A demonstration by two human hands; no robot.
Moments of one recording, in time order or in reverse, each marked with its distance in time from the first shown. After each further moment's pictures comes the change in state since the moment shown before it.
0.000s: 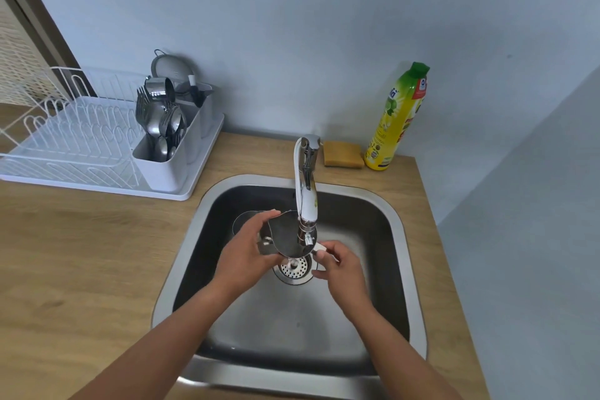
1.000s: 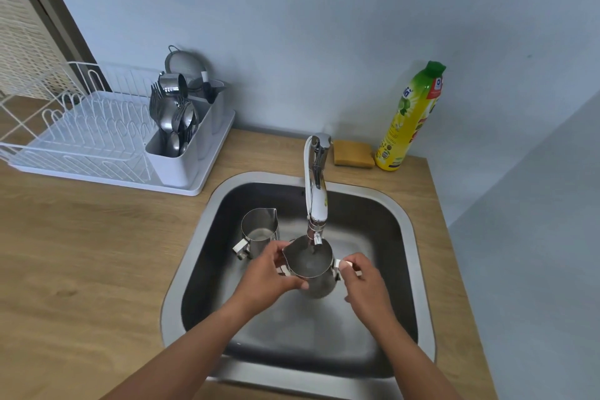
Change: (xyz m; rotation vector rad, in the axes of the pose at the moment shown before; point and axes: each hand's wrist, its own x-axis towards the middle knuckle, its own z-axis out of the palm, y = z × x) left_hand -0.024 -0.007 0.028 -0.260 -0.197 -0.334; right_hand -0.022 0.002 -0.025 -0.392 0.016 -0.027
